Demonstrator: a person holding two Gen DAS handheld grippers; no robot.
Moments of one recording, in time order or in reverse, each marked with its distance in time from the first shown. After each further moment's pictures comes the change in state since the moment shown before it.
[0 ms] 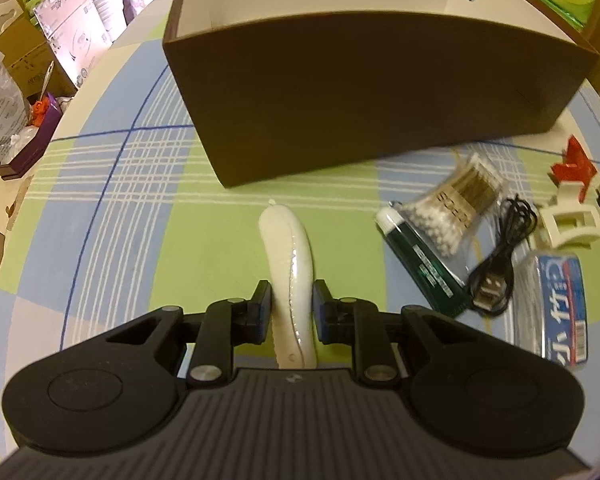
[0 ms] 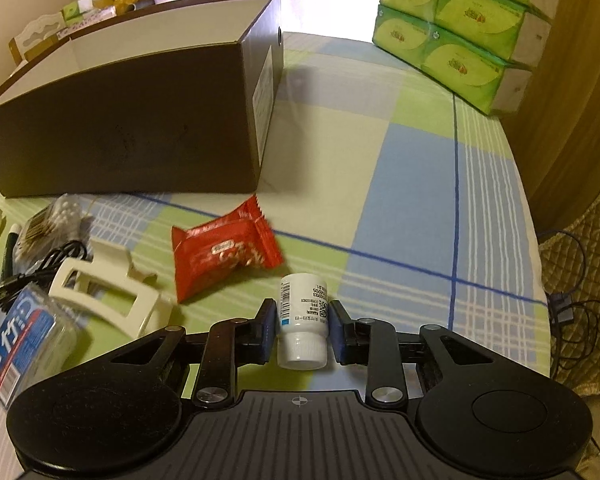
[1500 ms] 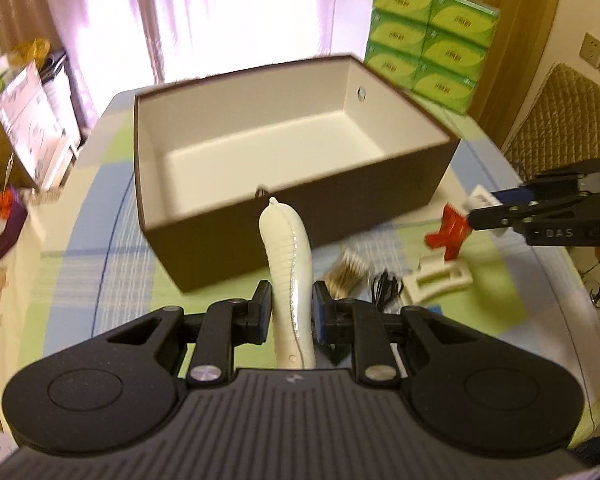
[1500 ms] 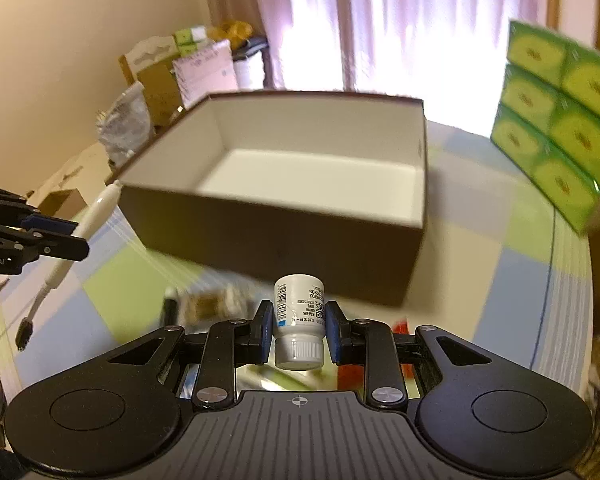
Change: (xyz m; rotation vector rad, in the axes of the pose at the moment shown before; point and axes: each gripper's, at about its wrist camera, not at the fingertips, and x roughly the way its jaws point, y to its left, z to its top) left arm -0.117 -0.019 0.036 0.124 -0.223 -0.170; right arm -0.070 0.059 0.076 -0.157 -0.119 0.296
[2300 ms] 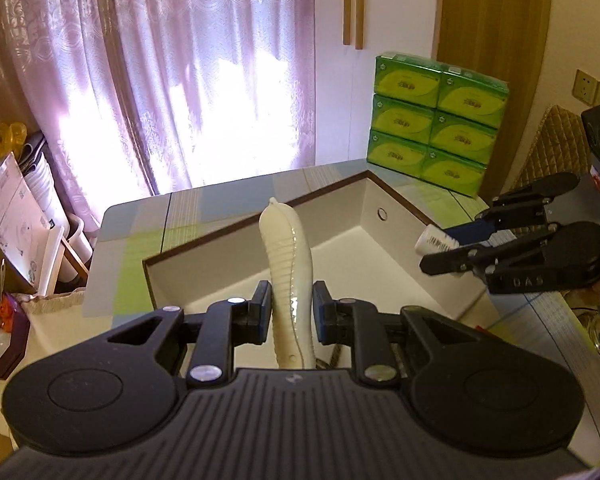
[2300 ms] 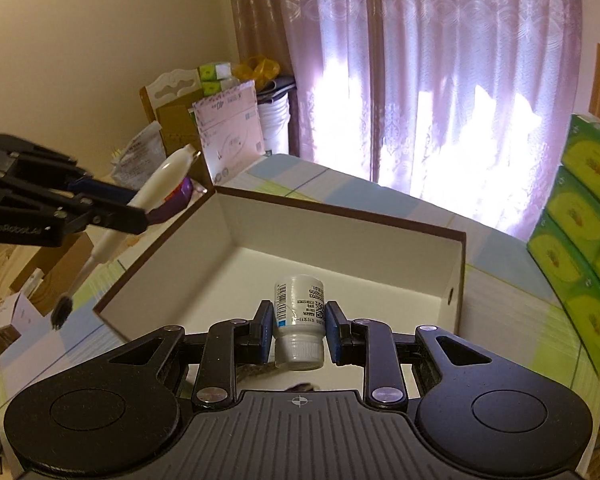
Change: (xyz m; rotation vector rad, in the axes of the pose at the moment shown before) left arm 0.028 0.048 0.148 0.119 -0.126 -0.028; right arm 0.047 -0.014 0.129 -0.081 -0.069 0.053
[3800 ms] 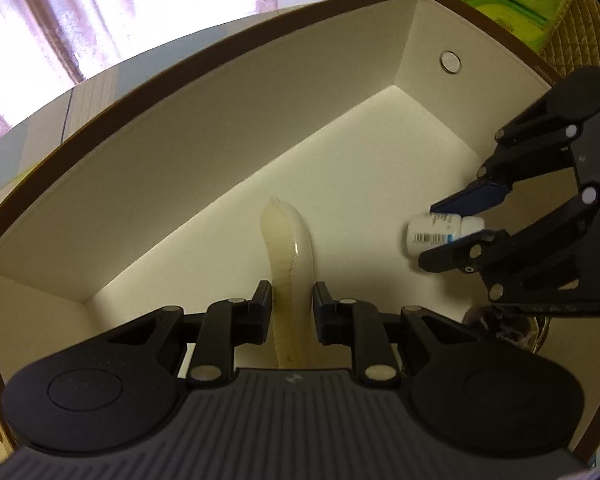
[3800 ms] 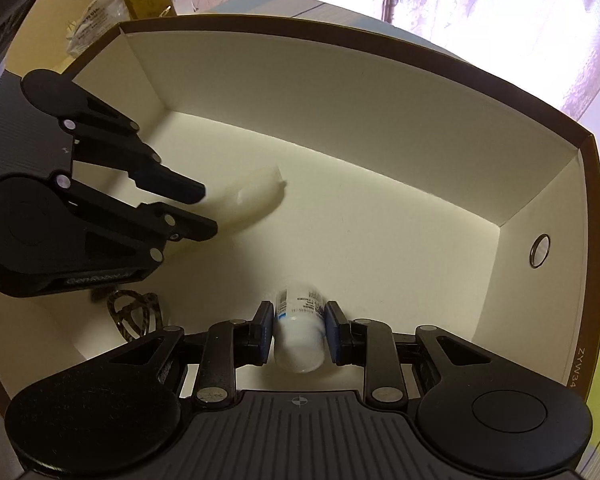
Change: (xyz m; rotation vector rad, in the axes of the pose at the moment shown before) left arm 0.224 0.020 -0.031 0.099 0.399 -0.094; right arm 0.188 -0.051 -0.017 -0.021 0.456 -0.015
